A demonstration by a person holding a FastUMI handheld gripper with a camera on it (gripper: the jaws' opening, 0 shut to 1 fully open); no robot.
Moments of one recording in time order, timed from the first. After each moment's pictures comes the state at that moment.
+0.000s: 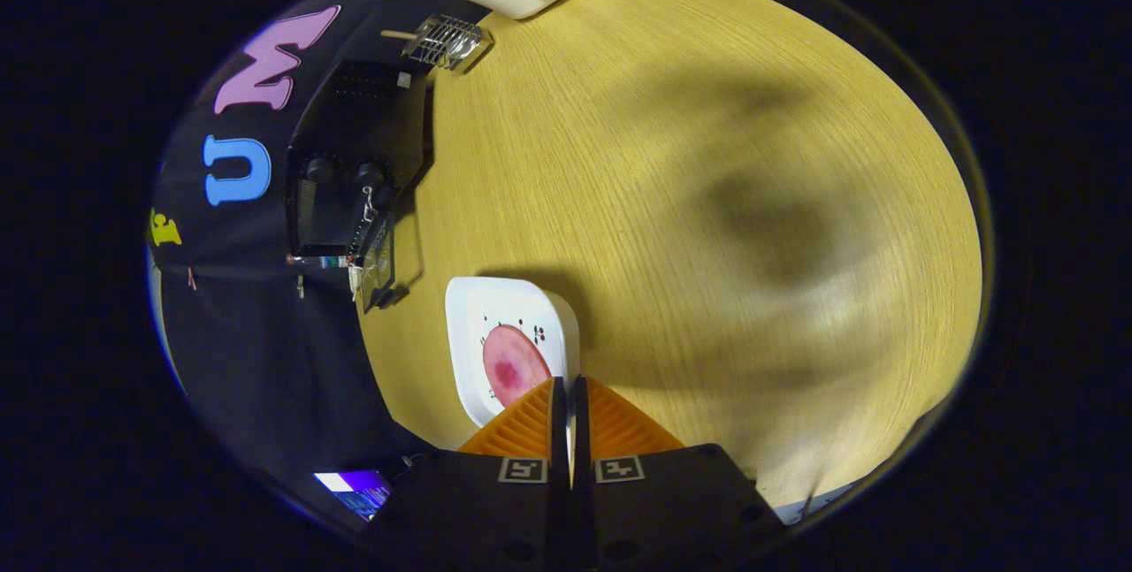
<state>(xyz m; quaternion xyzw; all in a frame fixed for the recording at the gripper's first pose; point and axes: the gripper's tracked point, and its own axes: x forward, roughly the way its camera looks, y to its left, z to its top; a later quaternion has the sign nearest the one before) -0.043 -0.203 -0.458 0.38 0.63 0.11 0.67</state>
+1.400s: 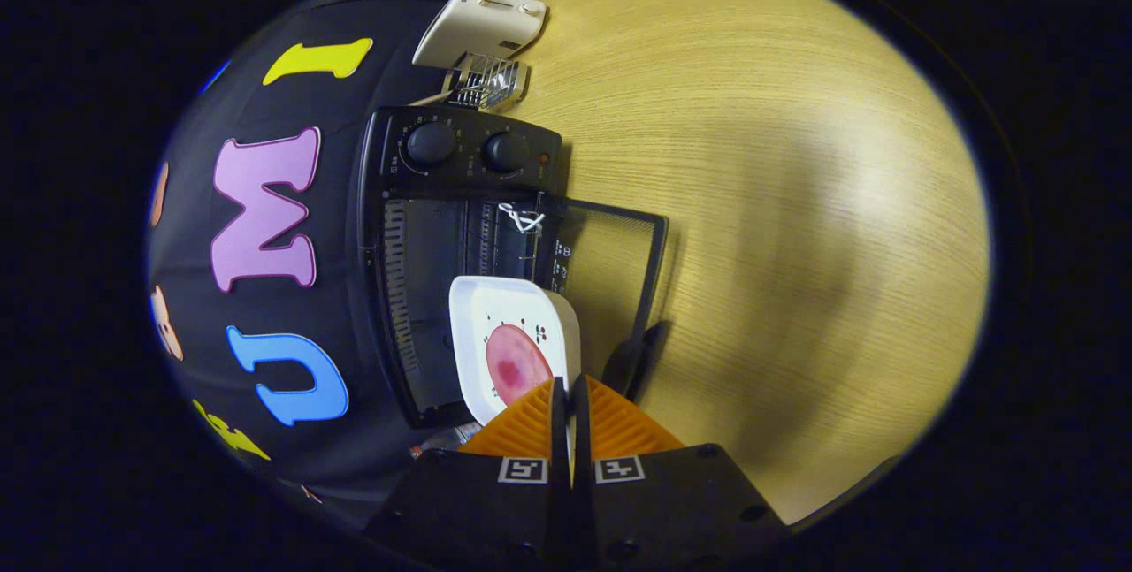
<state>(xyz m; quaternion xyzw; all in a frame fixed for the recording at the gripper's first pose) 0.088 0.115 -0.391 0.66 0.37 -0.18 0.63</state>
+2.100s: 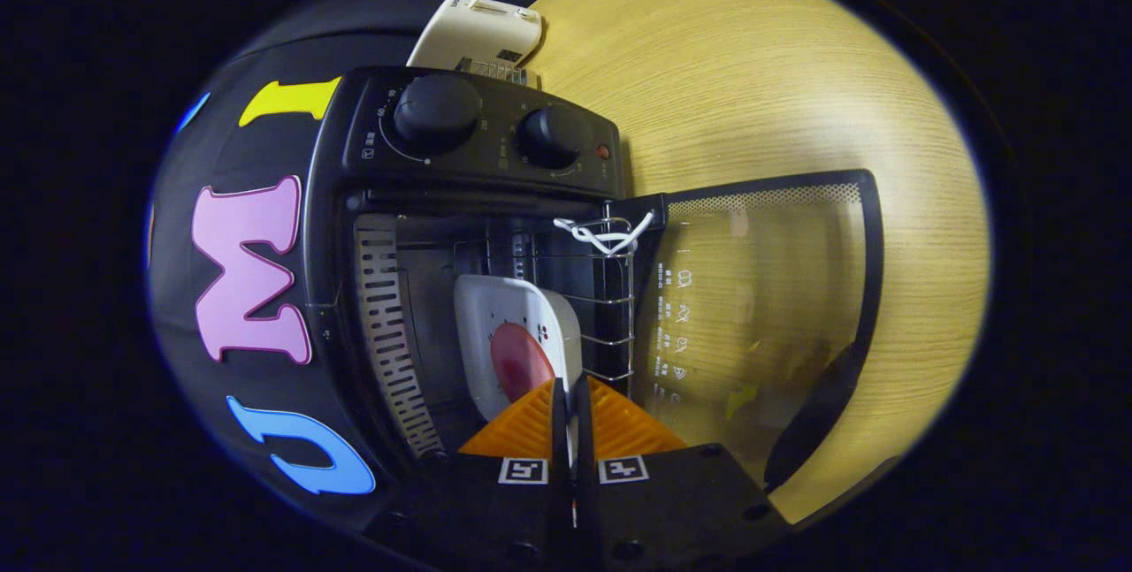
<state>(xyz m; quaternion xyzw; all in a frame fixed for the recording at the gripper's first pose) 0.204 0.131 -0.412 0.70 0.29 -0.24 0.61</state>
